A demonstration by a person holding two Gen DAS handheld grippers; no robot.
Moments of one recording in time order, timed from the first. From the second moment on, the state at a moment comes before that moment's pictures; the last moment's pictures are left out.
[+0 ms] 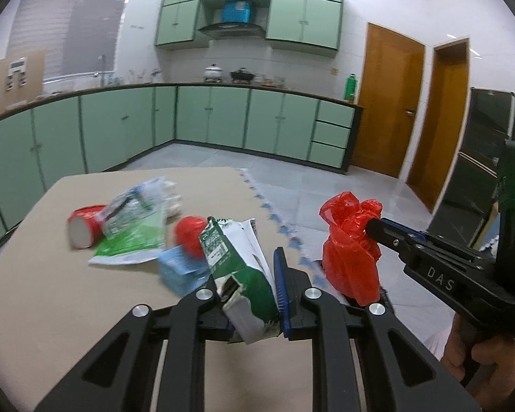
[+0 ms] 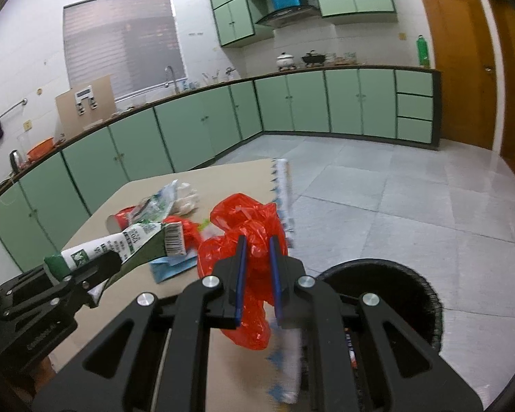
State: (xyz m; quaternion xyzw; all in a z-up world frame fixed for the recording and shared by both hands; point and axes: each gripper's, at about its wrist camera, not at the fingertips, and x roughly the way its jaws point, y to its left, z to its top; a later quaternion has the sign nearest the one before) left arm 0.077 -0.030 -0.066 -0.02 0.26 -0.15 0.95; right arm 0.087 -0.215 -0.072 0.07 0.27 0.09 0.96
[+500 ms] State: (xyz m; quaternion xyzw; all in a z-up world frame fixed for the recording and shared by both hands) left arm 0.119 -0.129 -0.067 -0.01 0.25 -0.25 0.93; right arm 0.086 -0.310 -0.078 0.08 0.26 0.00 0.96
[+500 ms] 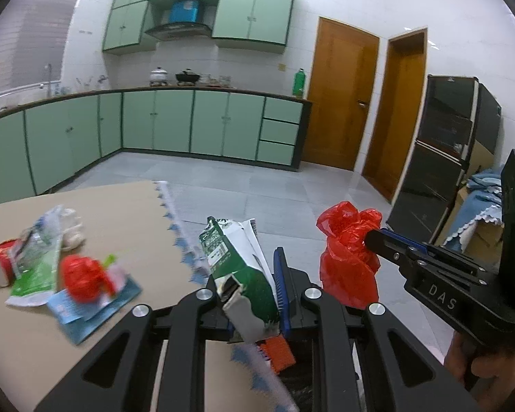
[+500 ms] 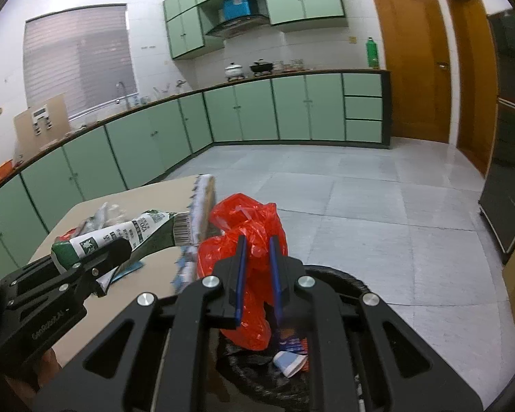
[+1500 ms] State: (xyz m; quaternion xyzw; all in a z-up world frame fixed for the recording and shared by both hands) left arm 0.198 -0.211 -0.125 0.00 0.35 -0.29 0.89; right arm 0.141 -0.396 -0.163 0.14 0.32 -0.06 0.93
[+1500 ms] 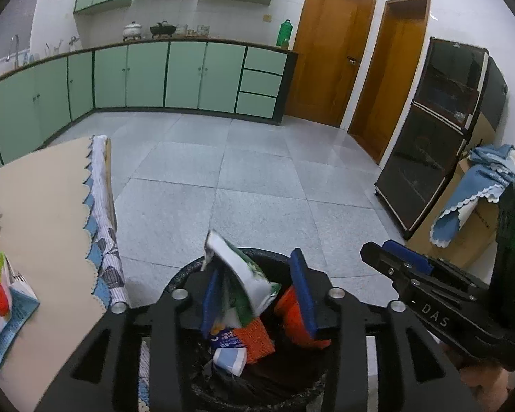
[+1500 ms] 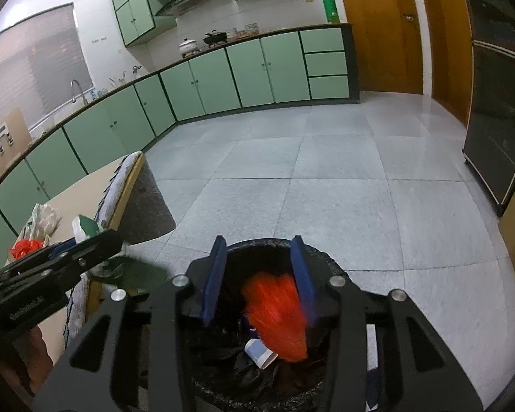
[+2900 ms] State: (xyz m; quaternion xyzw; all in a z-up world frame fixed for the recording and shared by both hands) left arm 0.205 -0.201 -0.136 -0.01 0.40 -0.31 0.86; right arm 0.117 -0.409 -0.162 0.16 0.31 -0.08 0.94
